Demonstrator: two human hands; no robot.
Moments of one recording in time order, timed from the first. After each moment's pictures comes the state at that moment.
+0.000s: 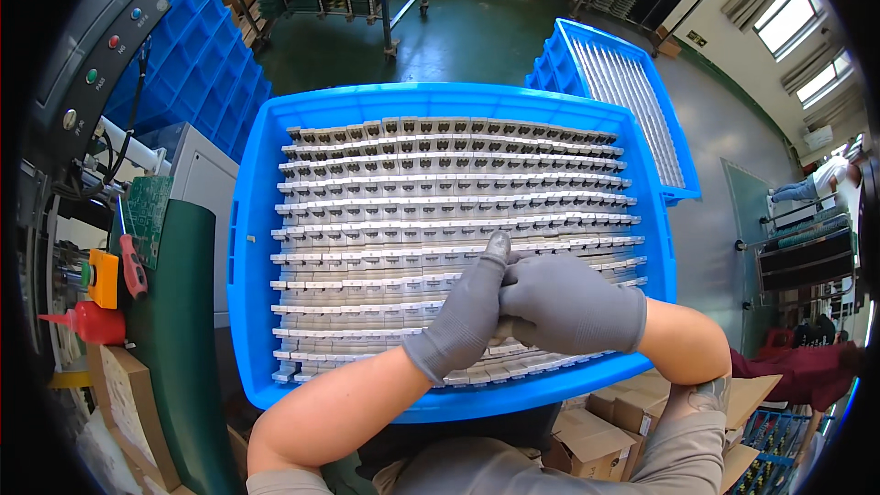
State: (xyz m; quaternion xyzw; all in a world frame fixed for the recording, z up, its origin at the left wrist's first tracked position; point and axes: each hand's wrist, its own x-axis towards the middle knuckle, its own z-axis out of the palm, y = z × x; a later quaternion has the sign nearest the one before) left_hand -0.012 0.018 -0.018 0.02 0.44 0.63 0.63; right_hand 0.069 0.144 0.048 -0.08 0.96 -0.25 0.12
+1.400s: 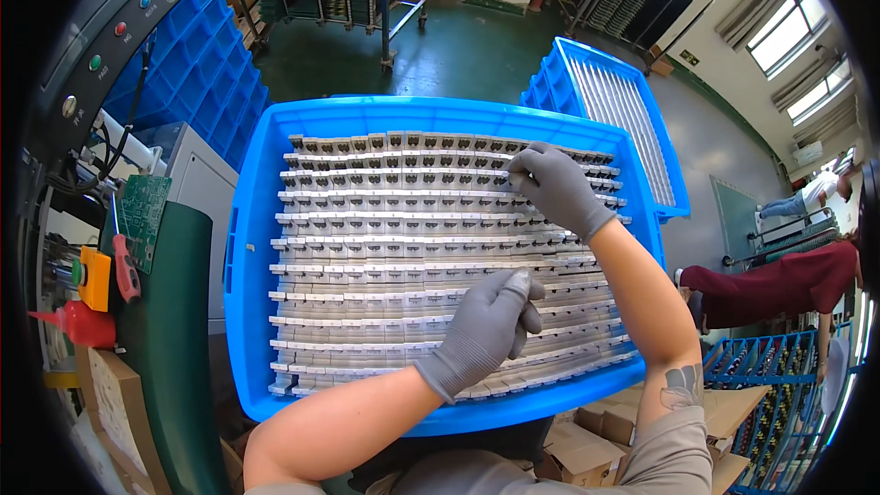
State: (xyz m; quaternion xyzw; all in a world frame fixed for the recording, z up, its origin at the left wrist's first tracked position) left_hand -0.010 0.010 -0.008 0.15 0.49 0.64 0.57; right_hand -0.008 0.252 -0.023 0.08 0.97 -0.18 -0.13
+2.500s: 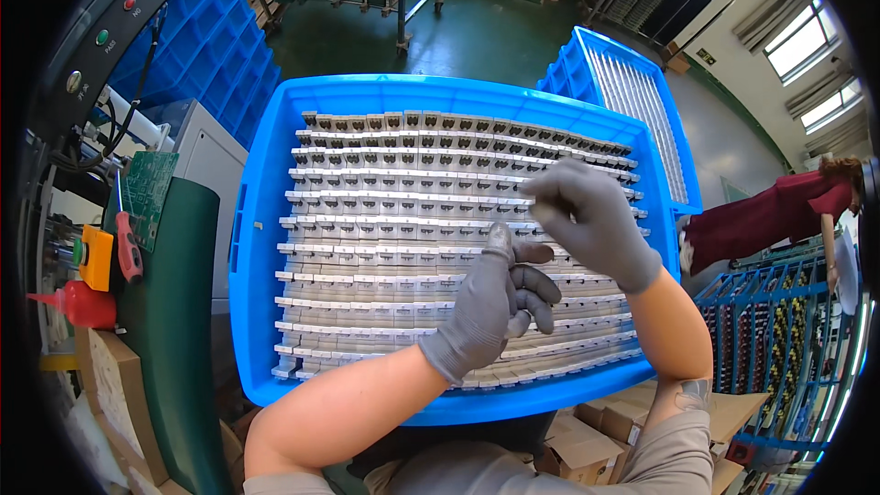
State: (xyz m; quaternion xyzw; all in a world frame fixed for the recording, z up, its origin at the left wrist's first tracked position) left_hand -0.020 0.013 -0.015 0.02 0.37 0.70 0.61; right_hand 0.027 0.184 0.040 0.06 0.93 -0.35 -0.13
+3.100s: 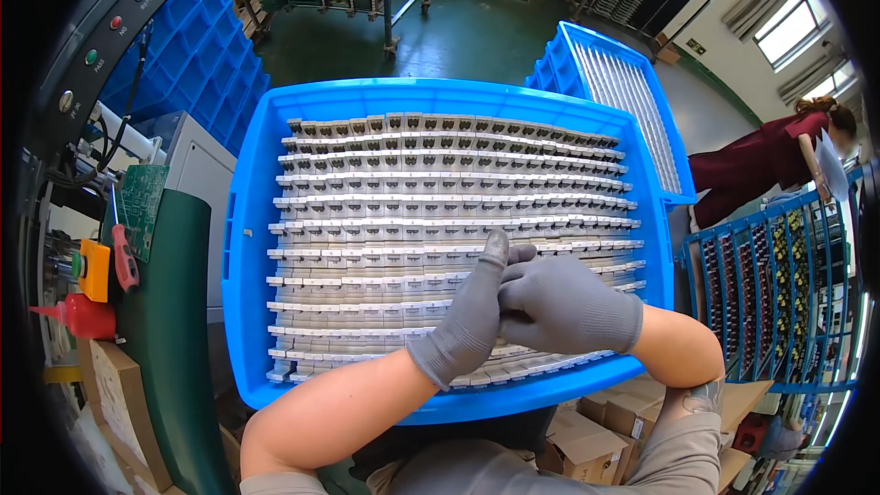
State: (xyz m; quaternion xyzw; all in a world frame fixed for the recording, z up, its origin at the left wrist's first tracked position) left_hand -0.009 0.013 -0.020 0.06 0.40 0.67 0.62; right_hand 0.064 0.137 0.055 -0.03 0.95 -0.25 0.16
